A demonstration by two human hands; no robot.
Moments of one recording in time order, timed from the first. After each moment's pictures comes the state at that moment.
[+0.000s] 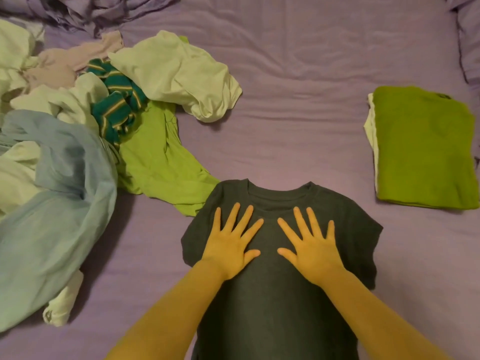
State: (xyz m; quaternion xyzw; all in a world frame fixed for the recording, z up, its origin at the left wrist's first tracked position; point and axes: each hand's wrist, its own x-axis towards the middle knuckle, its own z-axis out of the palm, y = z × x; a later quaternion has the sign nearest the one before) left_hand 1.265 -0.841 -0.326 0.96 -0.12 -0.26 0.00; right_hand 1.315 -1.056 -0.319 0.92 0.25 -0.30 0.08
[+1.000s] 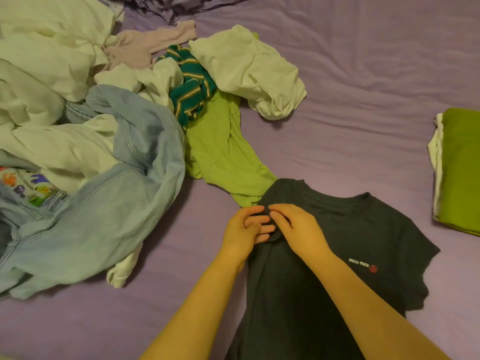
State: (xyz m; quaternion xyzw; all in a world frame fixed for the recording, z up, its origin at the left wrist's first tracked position) left_hand 1.245 -0.783 -0.254 0.52 0.40 -0.11 0.74; right_hand 1.315 -0.907 -0.266 0.88 0.21 -0.26 -0.33
